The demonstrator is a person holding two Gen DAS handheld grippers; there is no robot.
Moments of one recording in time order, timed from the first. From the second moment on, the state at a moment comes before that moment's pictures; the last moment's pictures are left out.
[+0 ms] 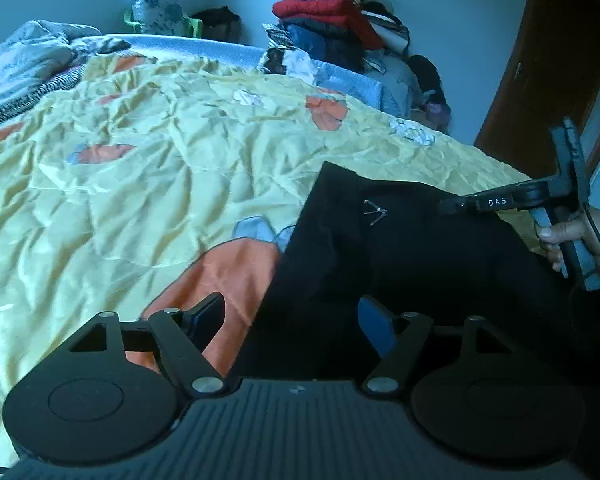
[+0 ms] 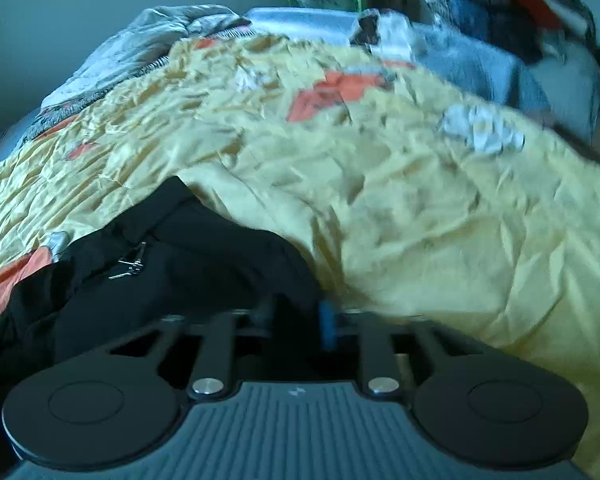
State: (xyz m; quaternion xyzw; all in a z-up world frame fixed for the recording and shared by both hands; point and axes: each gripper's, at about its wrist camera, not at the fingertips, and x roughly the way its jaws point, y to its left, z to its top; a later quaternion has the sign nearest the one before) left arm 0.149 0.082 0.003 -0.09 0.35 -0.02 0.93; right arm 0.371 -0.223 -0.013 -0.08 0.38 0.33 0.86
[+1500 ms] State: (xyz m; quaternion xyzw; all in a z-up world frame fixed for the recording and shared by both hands) left arm 0.134 0.128 -0.036 -0.34 0.46 -0.13 0.81; right arm -0.004 -0.132 -0.010 -0.37 0.19 0.36 0.83
